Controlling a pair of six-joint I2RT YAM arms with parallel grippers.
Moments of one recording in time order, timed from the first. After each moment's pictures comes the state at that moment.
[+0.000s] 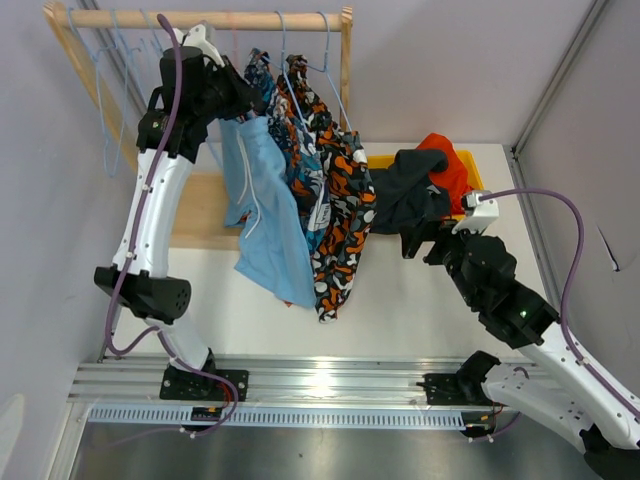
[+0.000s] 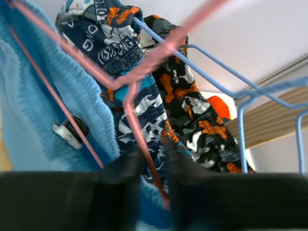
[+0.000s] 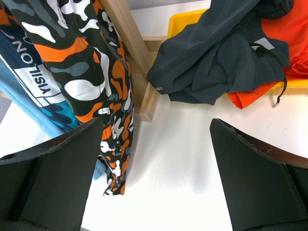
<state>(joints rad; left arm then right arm) -0.22 1.75 2.22 -0.72 0.11 -0.46 0.74 0.71 0.89 -0.34 0.45 0.39</state>
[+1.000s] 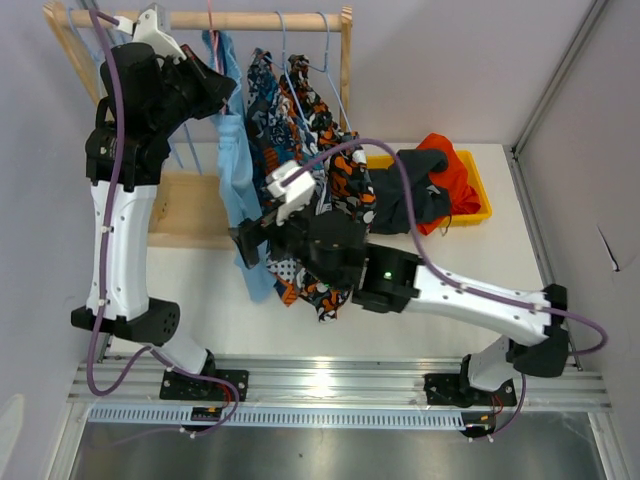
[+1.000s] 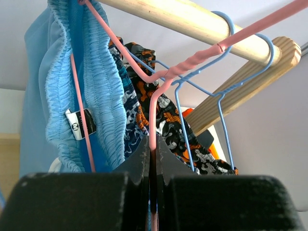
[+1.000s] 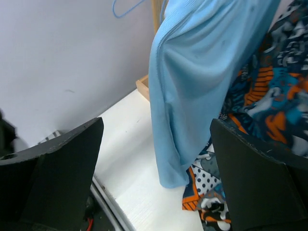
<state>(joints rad) -0.22 1.60 2.35 -0.86 0.09 -0.50 1.32 1.47 1.64 -0.12 0.48 0.12</state>
